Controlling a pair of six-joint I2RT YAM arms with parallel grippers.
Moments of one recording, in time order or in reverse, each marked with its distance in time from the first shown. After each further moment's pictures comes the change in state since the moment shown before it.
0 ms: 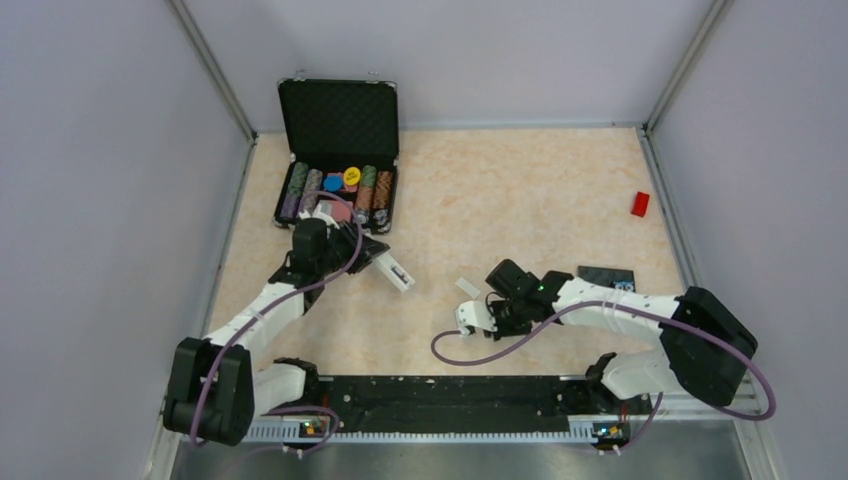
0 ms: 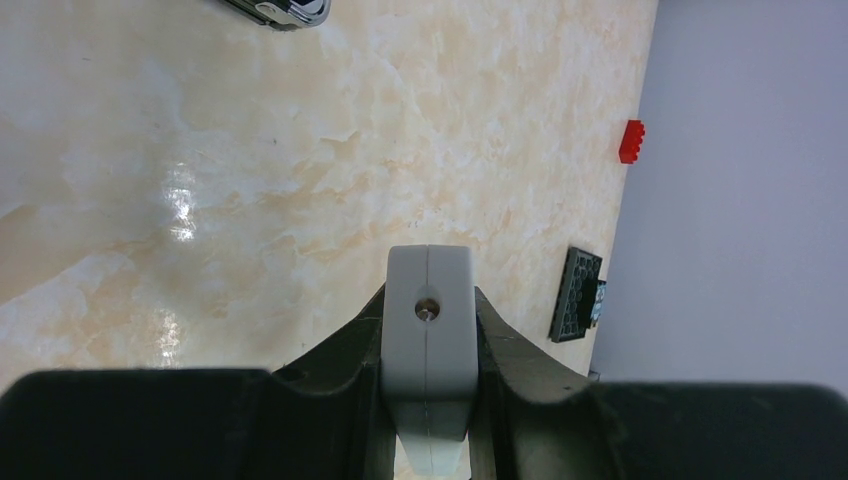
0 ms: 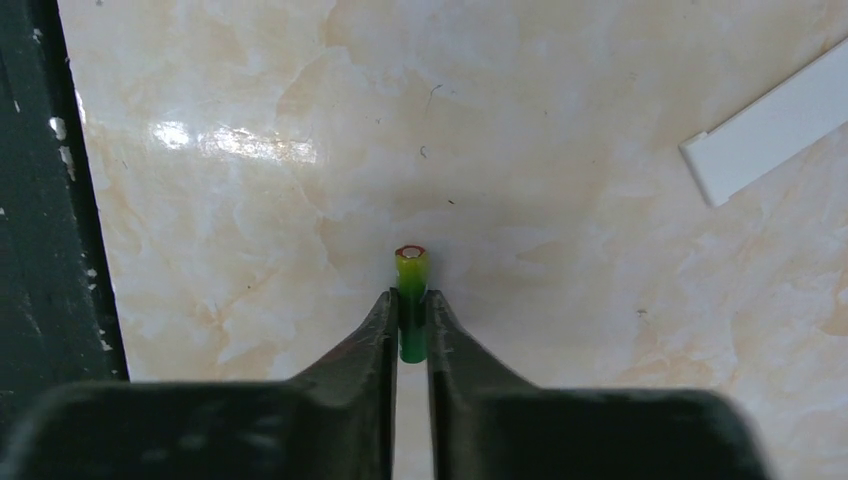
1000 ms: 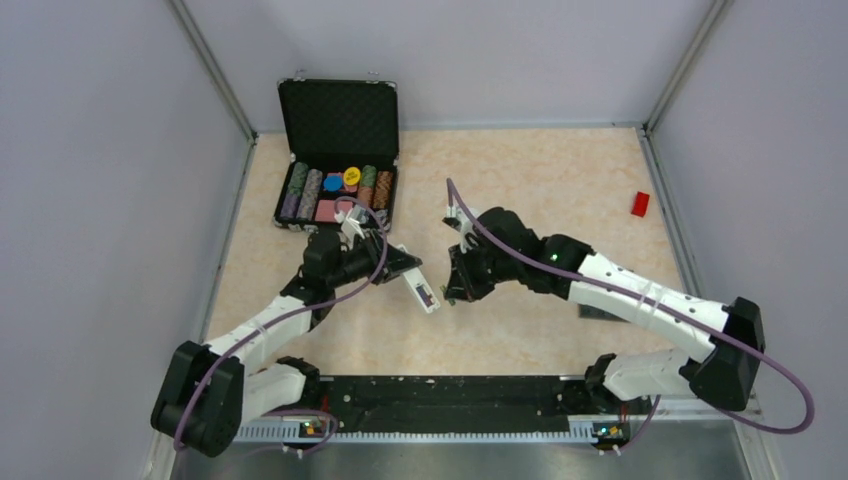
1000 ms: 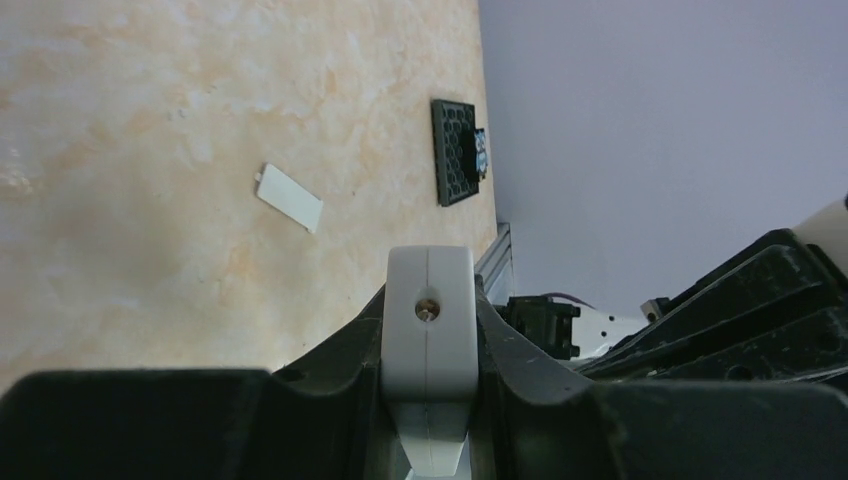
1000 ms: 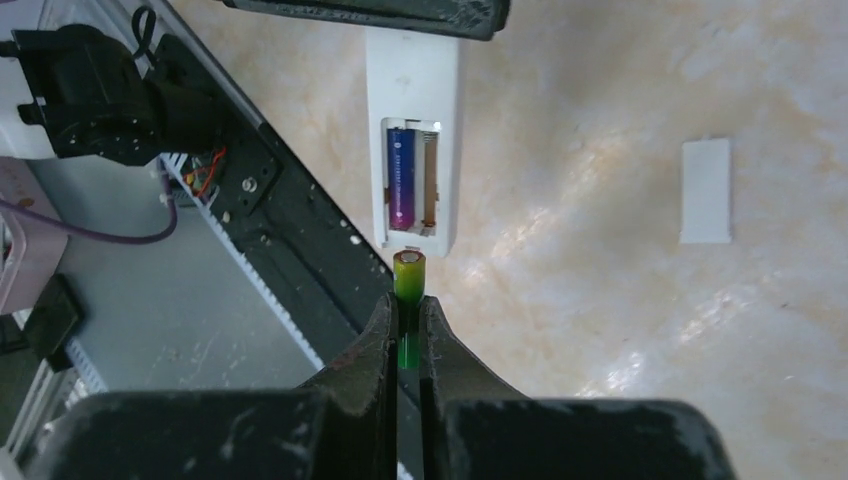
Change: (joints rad) left arm -0.156 -0.056 -0.085 0.259 0.240 -0.106; right arm 0.060 -0.074 0.464 -0.017 0.004 1.260
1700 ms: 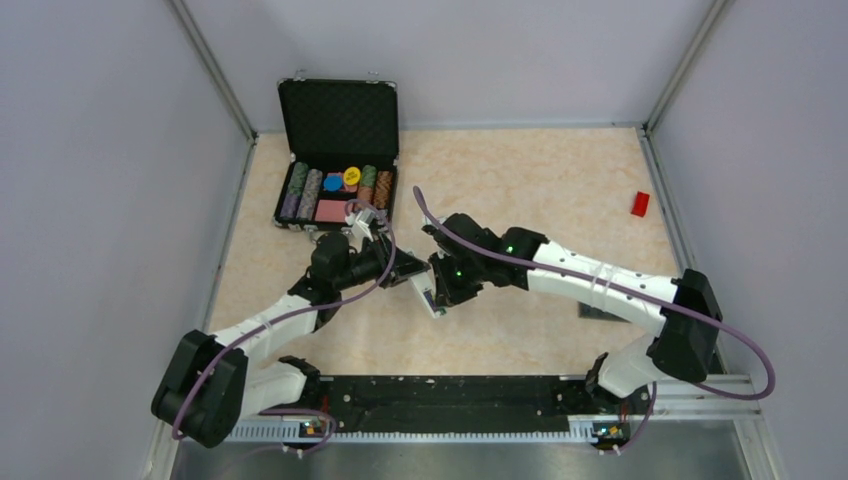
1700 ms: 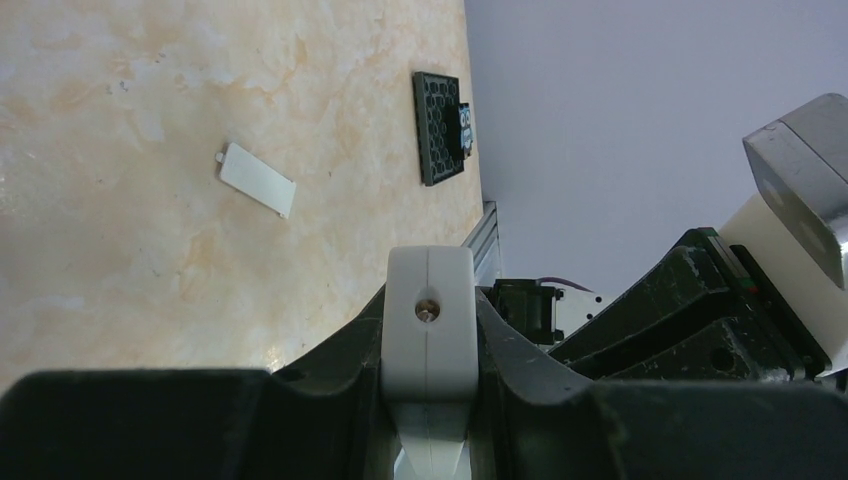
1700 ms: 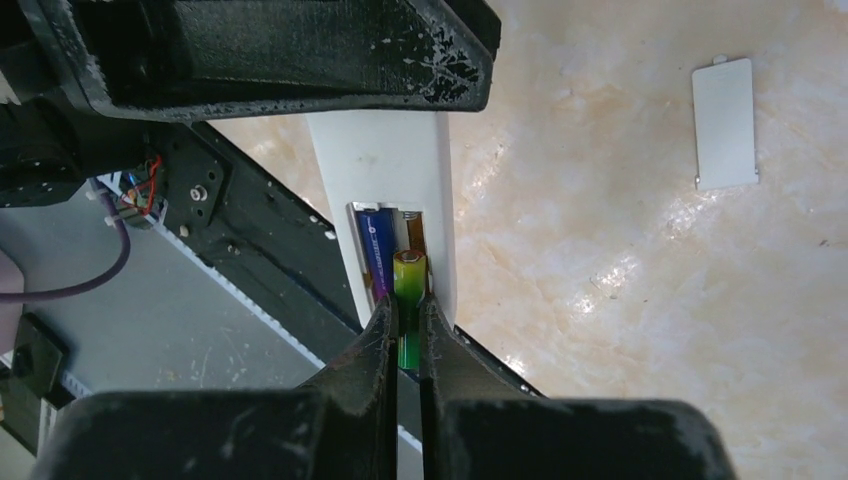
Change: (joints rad) left arm -0.086 0.044 -0.016 0.093 -0.002 -0.051; right arm 0.103 0.232 0.153 -0.169 0.111 0.162
